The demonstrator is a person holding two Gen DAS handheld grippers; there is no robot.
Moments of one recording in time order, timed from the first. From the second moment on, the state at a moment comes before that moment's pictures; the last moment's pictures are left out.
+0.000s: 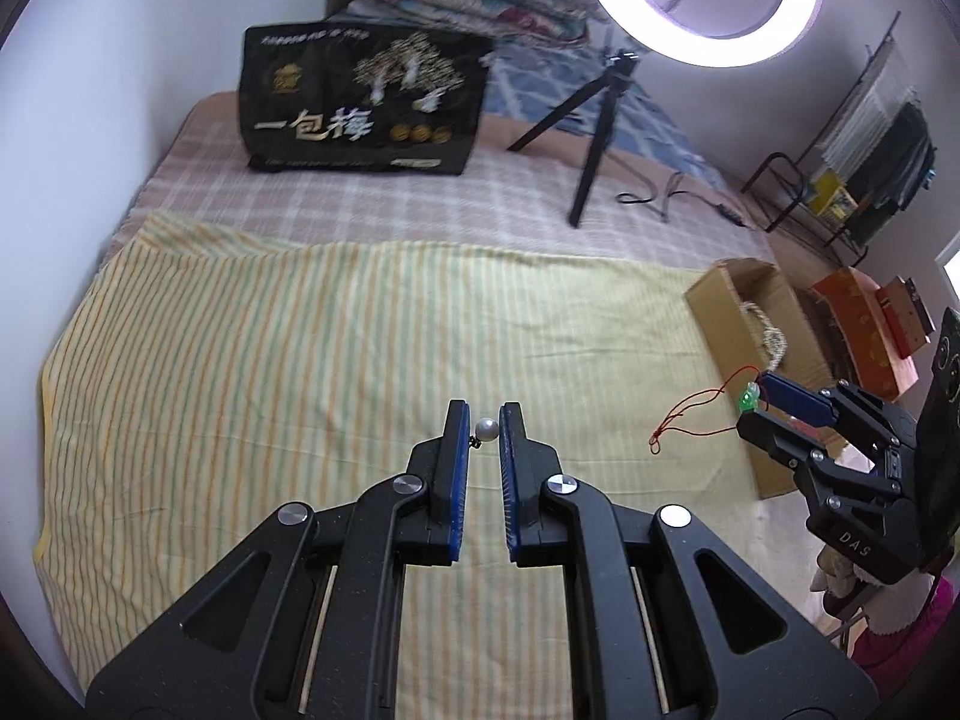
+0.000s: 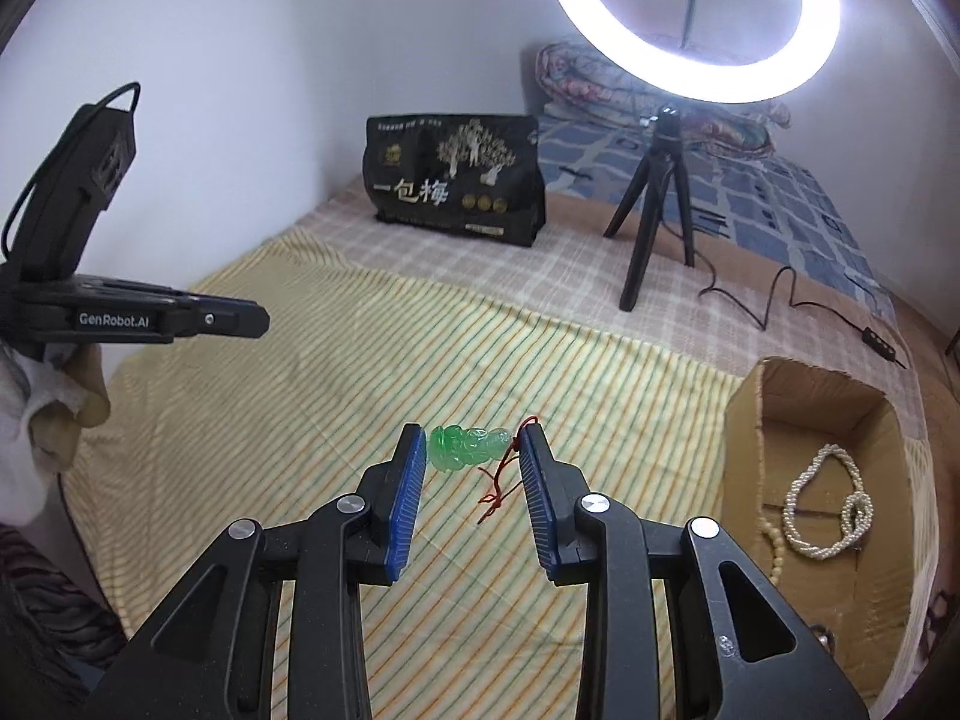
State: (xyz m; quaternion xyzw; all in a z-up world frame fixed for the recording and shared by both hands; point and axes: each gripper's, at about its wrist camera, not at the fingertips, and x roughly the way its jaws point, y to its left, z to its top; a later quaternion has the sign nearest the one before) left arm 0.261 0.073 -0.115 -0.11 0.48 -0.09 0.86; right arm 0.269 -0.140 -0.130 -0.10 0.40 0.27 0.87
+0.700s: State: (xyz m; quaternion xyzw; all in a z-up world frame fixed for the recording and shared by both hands) left arm 0.256 -0.060 -0.081 -0.08 0.46 -0.19 0.87; right arm 0.249 -0.252 -0.073 -0.06 0.36 0.18 0.91
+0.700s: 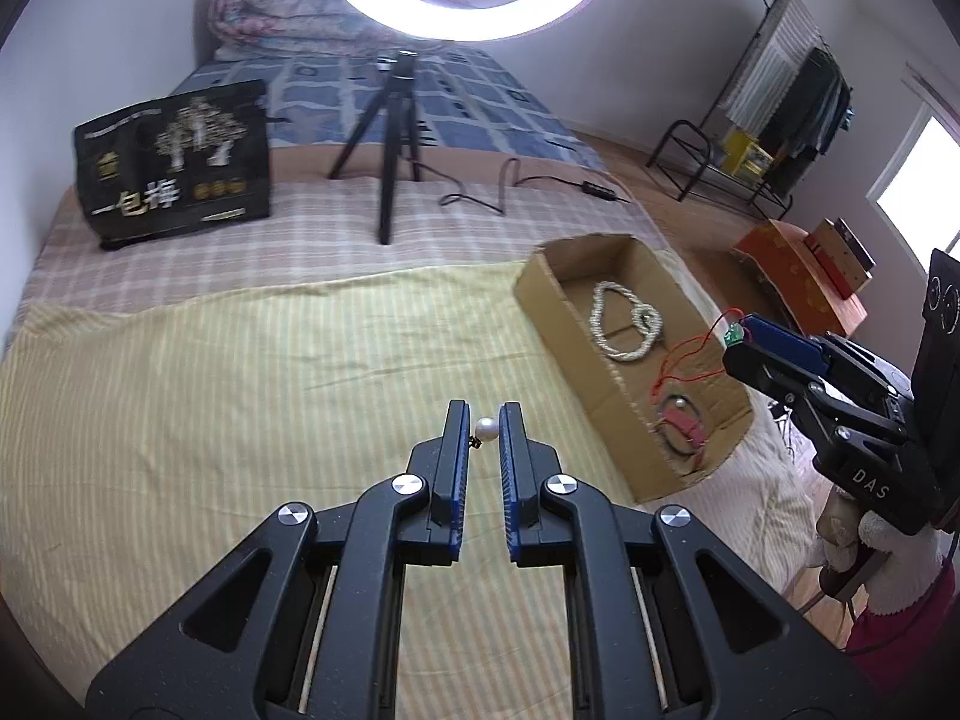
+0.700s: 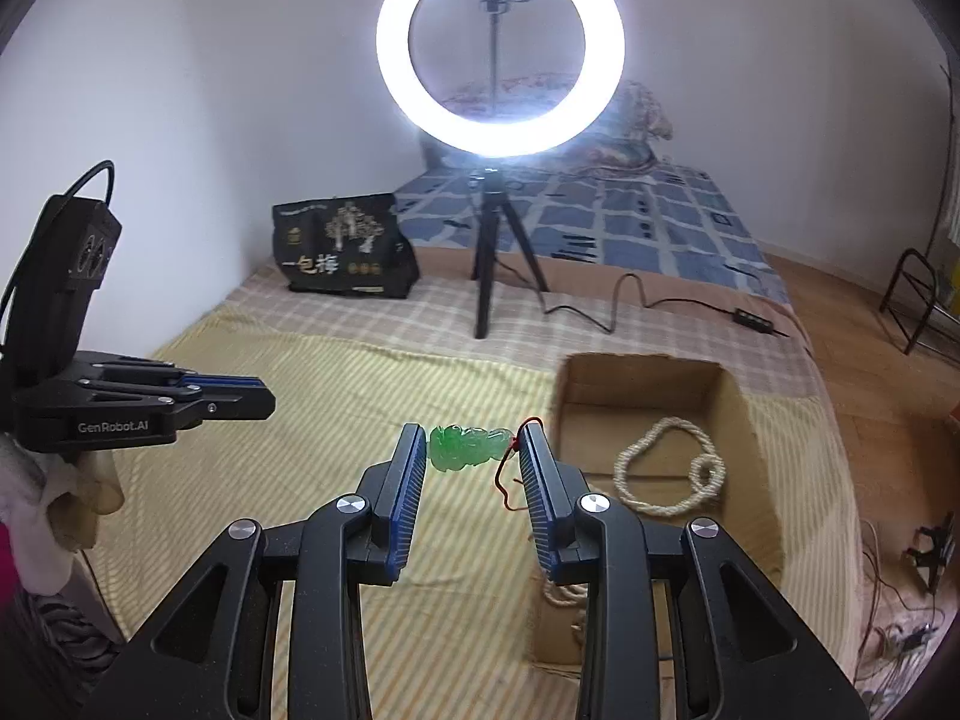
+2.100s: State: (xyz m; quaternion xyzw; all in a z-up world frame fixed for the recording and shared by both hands) left arm 0.310 -0.235 -0.130 -0.05 0.47 -0.24 0.85; right arm 0.247 -0.376 -0.126 -0.02 0.44 0.10 0.89
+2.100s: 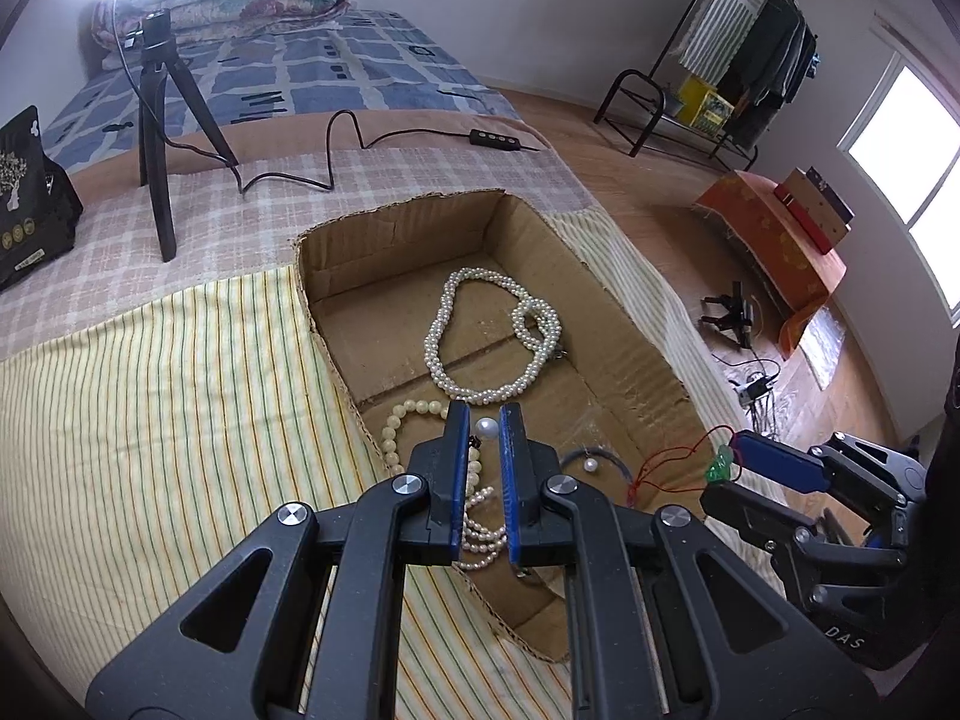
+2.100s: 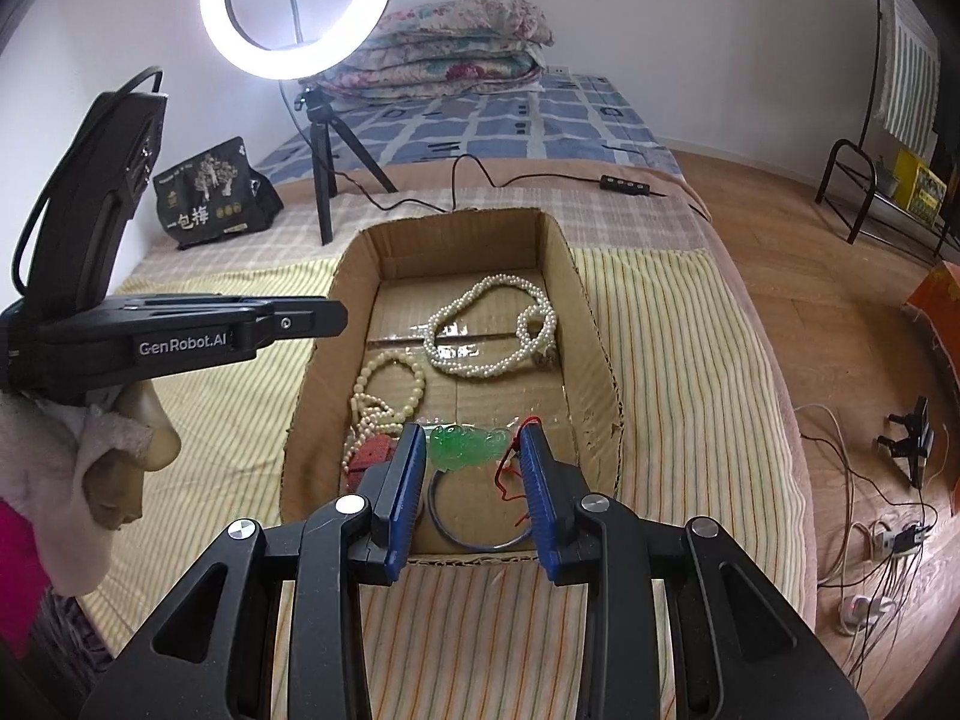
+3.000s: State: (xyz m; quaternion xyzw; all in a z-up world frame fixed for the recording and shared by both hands) left arm 0.305 -0.235 -0.120 0.00 0.43 -0.20 0.88; right arm 0.243 -0.365 -0.134 -0.07 0.44 0.07 0.89
